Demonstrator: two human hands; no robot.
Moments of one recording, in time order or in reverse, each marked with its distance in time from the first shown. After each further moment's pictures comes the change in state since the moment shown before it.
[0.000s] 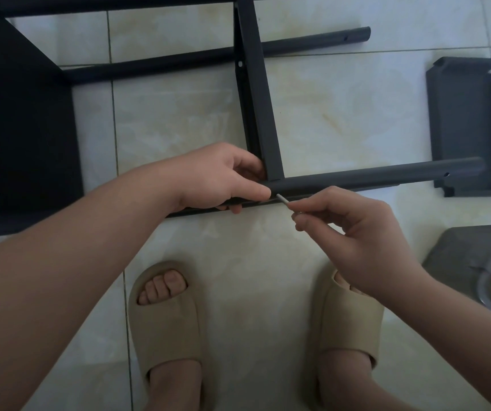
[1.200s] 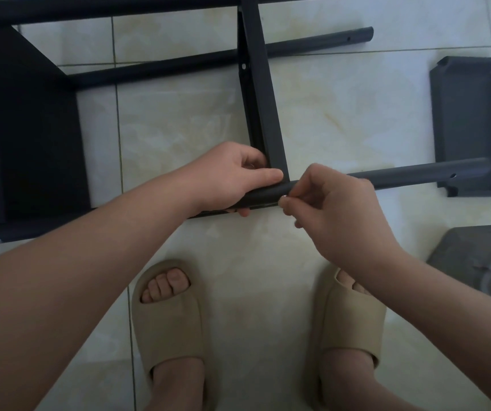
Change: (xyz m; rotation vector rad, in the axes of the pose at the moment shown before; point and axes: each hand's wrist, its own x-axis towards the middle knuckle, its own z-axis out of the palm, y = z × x) left_hand 0.011 -0.008 0.016 -0.059 0.170 0.050; right_hand 0.024 -0.003 0.017 -0.270 0.044 0.191
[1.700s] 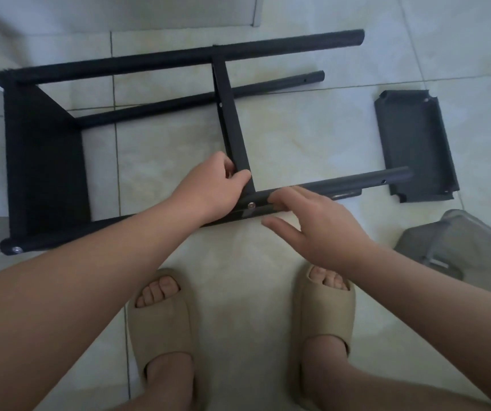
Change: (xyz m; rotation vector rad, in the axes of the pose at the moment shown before) left_hand -0.017 0.030 0.022 0.356 0.382 -0.074; right_hand -0.019 0.009 -0.039 -0.382 -0.187 -0.246
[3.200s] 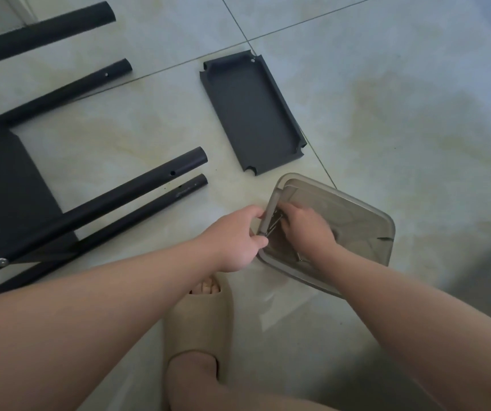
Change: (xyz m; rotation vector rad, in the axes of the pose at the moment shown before) left_hand -0.024 0.183 0.253 0.081 -0.670 0.252; right_hand -0.122 0.302 0.039 0.013 0.078 0.617
